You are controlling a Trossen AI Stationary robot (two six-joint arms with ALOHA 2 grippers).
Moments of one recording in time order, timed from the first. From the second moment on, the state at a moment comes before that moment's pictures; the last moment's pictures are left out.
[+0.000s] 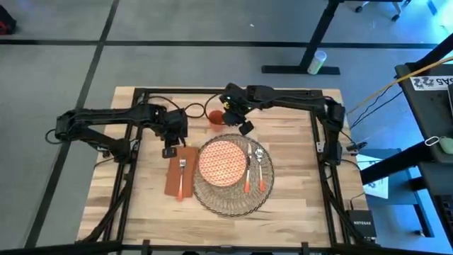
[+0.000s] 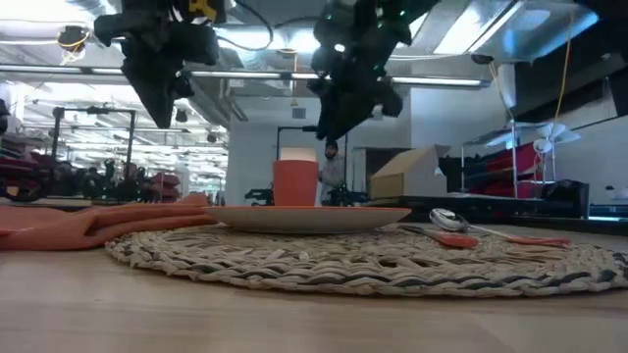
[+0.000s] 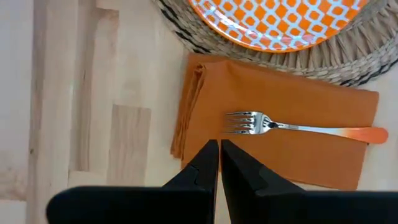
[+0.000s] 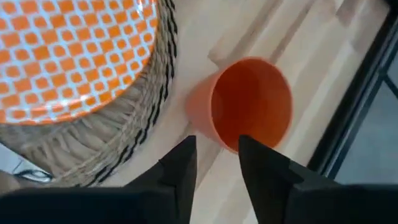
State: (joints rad) left arm 0.22 1.25 1.01 -1.06 0.05 0.10; right arm -0.32 1.97 1.69 -0.81 -0.12 -1.03
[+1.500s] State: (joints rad) left arm 0.22 1.25 0.88 -0.95 0.07 0.08; right arm -0.35 2.01 1.74 -1.04 -0.06 -1.11
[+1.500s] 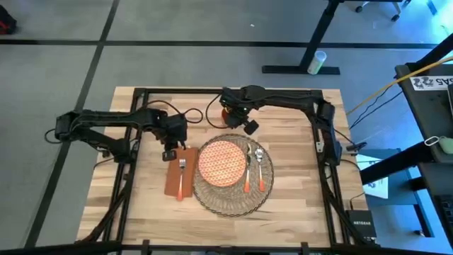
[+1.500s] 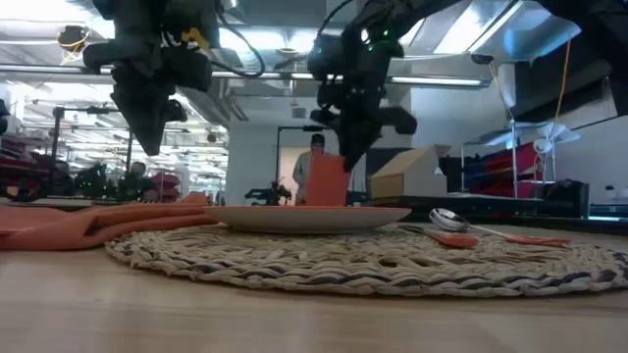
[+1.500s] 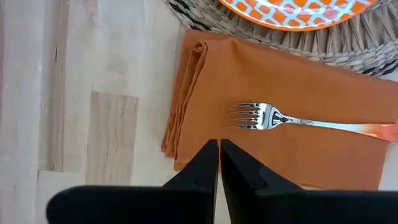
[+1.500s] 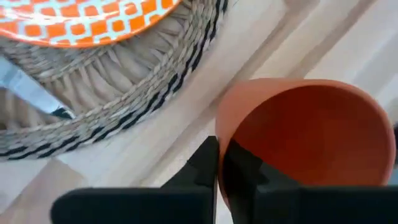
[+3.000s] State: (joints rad) left arm 0.22 1.09 0.88 -0.95 0.09 0.01; right arm -0.43 1.67 1.20 -1.10 -0.20 -0.95
